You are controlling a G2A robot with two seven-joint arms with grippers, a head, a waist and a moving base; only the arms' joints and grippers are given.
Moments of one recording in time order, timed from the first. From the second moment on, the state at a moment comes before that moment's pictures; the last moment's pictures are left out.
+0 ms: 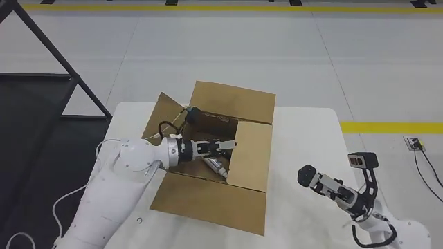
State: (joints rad) left arm 0.59 -1.17 -0.98 -1.28 -0.14 -0.14 -0.98; right arm -1.32 -1.23 1.73 -1.64 0.43 -0.48 1.13
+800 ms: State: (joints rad) left arm 0.48 -1.27 -0.83 -1.29 -0.20 -0.22 -0.84; right arm -1.37 -1.20 1.73 -1.70 0.50 -0.54 1.18
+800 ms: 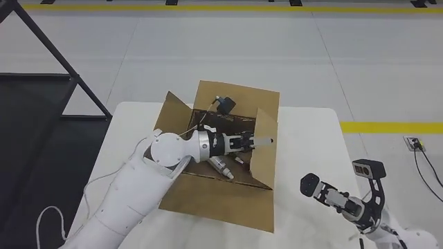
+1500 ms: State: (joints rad) left arm 0.29 -1.46 -0.57 -1.01 -0.25 -0.35 -0.72; right arm -1.46 -1.17 1.73 -1.87 0.54 -0.61 1.17
